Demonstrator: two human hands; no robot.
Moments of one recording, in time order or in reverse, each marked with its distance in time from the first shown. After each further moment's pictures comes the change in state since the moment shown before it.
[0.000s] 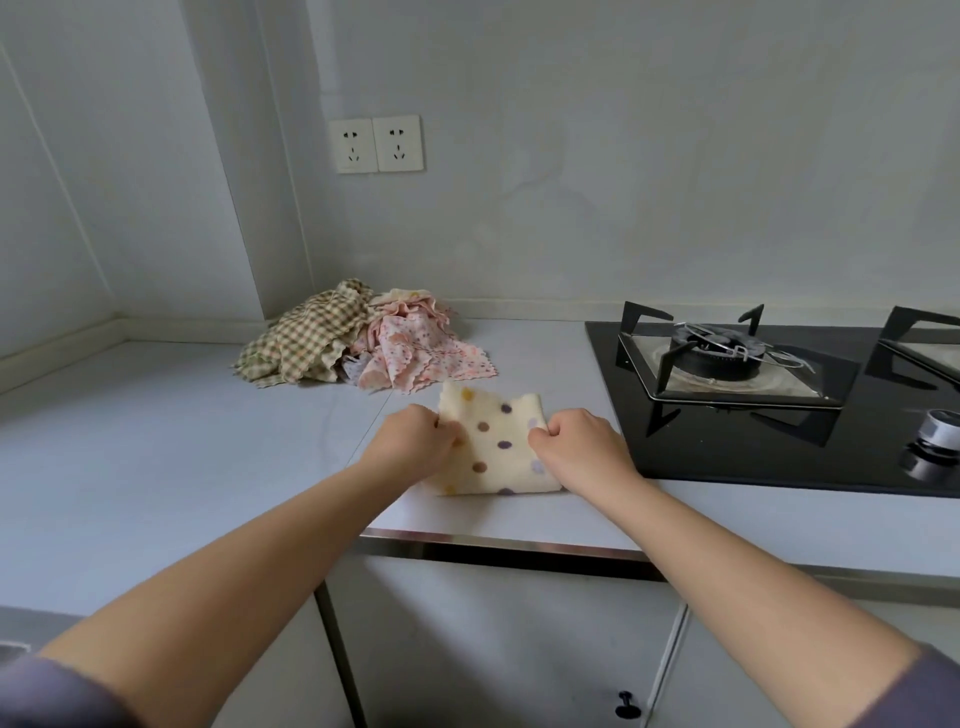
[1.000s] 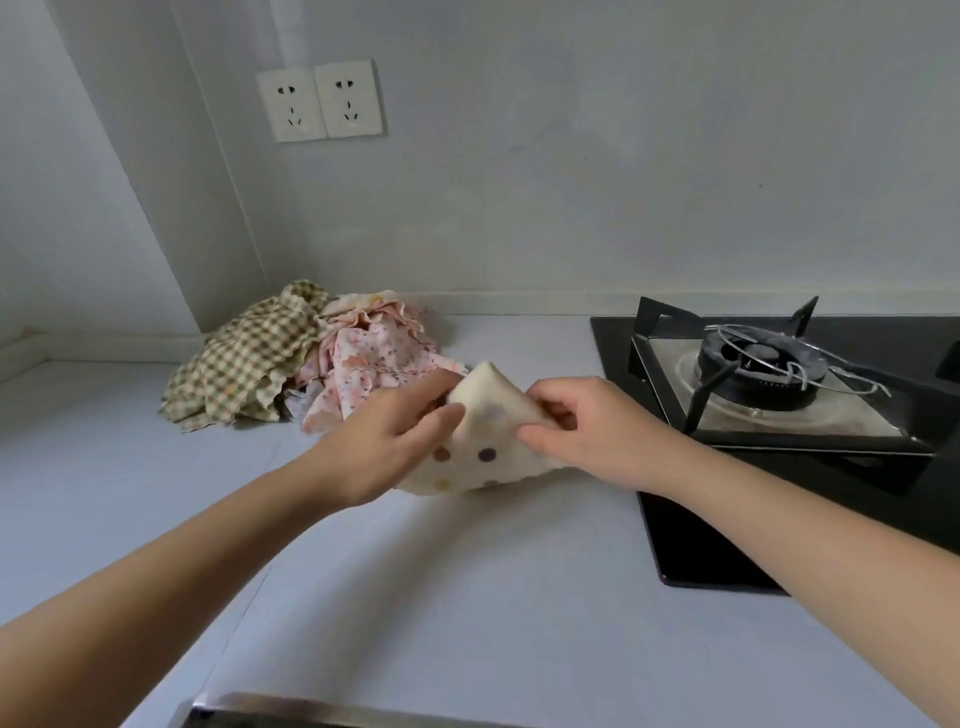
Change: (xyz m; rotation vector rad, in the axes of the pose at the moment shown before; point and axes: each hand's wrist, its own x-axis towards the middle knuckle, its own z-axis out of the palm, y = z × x) left_hand 0.064 0.035 -0.030 -0.228 -0.165 0.650; right_hand 0.105 0.020 -0.044 0.312 -0.219 -0.461
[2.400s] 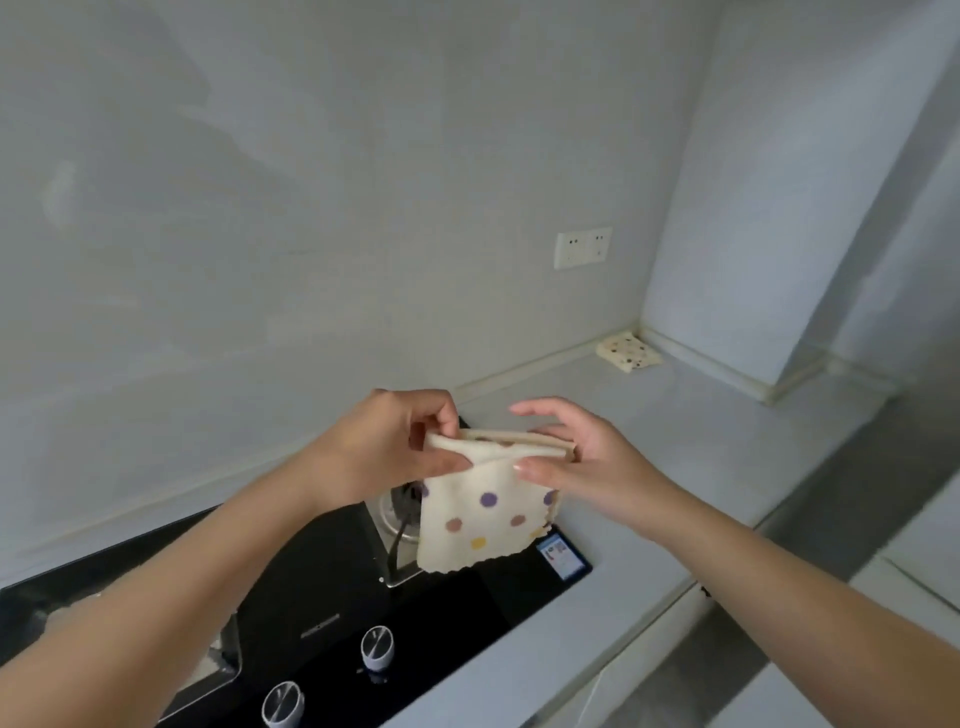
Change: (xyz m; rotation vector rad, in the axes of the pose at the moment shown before) left_hand 0.343 0.552 0.275 -0.184 -0.477 0.415; right_hand -0.353 0.019 -0.594 0.263 0.532 0.507
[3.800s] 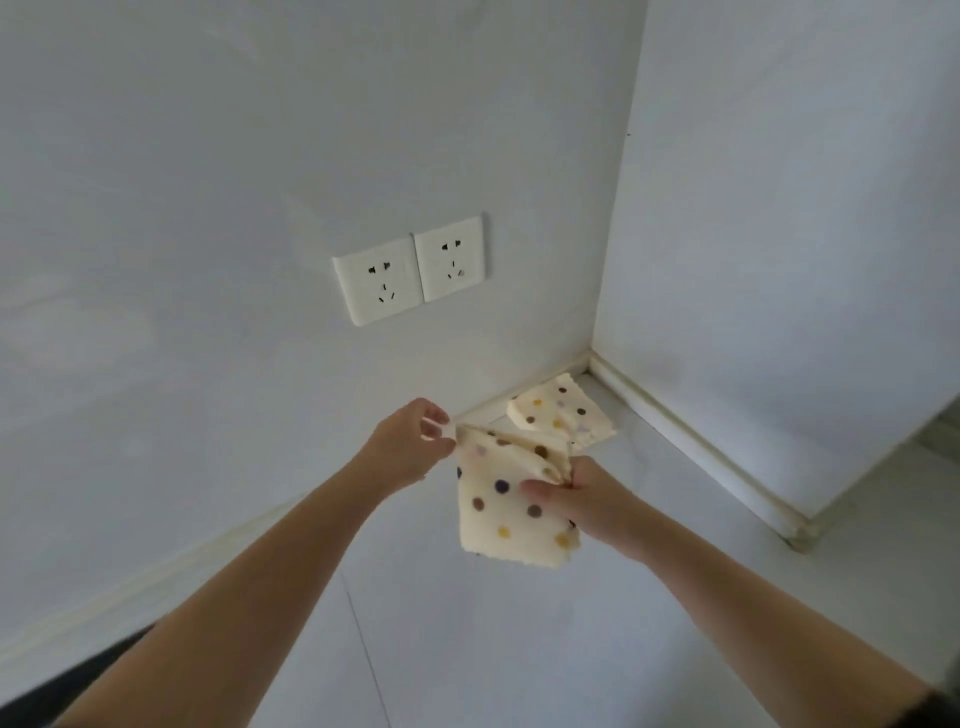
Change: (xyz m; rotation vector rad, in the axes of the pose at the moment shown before) left_hand 0.574 -0.144 0.240 -0.124 -0.052 -0.715; right_hand 0.328 0.326 -0.414 0.171 -0.100 0.412
